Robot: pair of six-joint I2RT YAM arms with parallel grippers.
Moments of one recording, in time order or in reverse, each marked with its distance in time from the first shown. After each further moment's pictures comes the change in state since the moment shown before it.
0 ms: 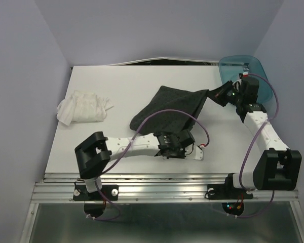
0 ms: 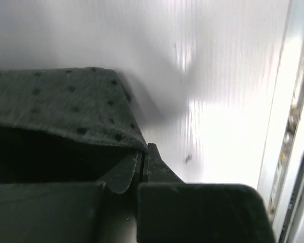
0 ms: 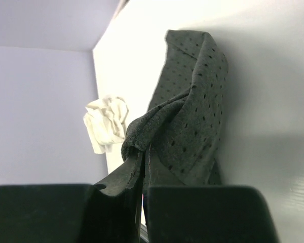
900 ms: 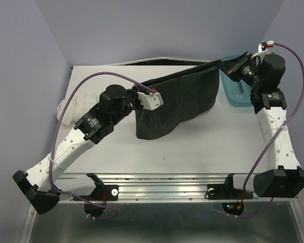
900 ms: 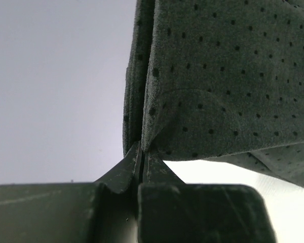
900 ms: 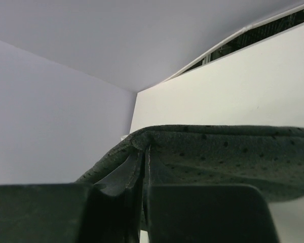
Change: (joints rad) left arm 0.481 -0.680 -0.013 0.151 -0.031 0.354; right arm -0.013 -0.069 0.421 -0.112 0.073 -0.051
